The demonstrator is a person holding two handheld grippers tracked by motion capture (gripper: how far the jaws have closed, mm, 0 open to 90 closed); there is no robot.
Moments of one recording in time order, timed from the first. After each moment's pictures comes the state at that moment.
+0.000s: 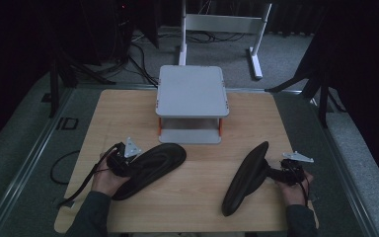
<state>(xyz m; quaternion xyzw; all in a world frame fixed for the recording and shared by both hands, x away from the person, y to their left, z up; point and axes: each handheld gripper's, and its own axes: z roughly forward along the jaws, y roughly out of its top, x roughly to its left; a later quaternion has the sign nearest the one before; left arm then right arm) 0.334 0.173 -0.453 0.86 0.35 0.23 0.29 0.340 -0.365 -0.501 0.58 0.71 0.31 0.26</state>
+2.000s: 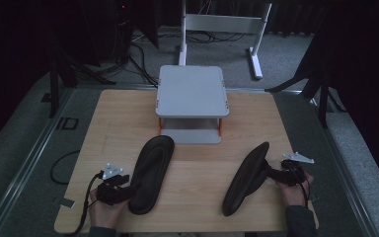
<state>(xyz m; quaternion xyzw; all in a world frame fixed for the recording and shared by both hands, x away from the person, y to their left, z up) 0.254 0.186 -0.479 0.74 0.54 0.13 0.38 0.336 -0.364 -0.500 0.59 0.70 0.31 0.26</state>
